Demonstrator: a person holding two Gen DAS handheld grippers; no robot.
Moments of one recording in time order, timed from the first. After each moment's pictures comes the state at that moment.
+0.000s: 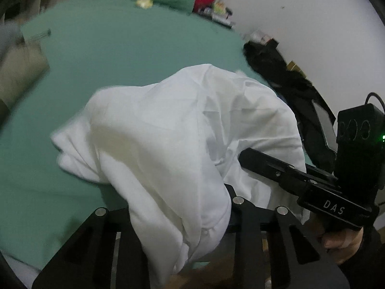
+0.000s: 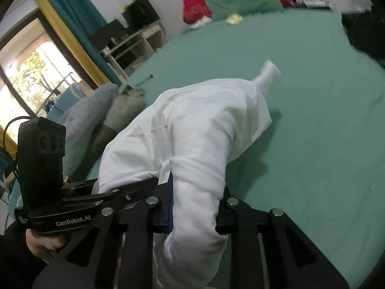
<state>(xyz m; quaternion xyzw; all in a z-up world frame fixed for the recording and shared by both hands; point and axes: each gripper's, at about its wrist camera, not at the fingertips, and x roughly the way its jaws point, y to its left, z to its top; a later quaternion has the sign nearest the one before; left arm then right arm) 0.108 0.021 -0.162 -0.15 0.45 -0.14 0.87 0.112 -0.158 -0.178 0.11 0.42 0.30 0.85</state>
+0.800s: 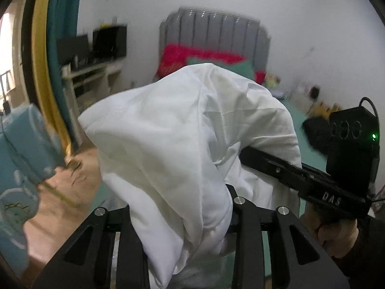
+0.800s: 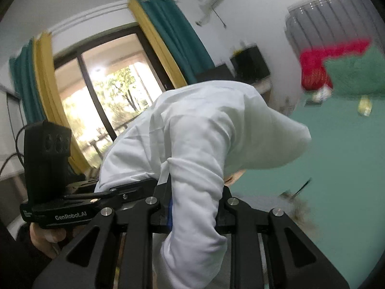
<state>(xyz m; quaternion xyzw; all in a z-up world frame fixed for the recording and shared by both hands) 0.050 0.318 0.094 -0.03 0.33 0.04 0.94 0.145 0.159 0.009 0.17 0.23 0.53 0.80</state>
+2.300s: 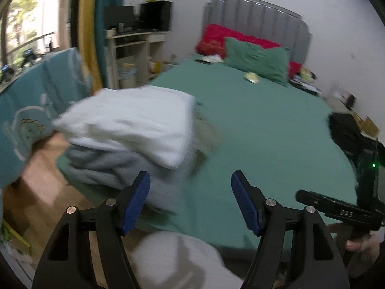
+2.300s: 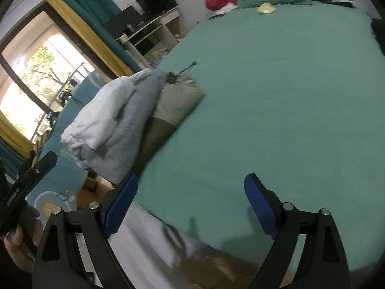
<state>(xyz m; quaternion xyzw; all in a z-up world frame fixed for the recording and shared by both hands) -0.028 0.171 -0.031 -0.10 0.33 0.17 0.92 0.106 -0.035 -0.151 0.12 0.46 0.33 0.82</state>
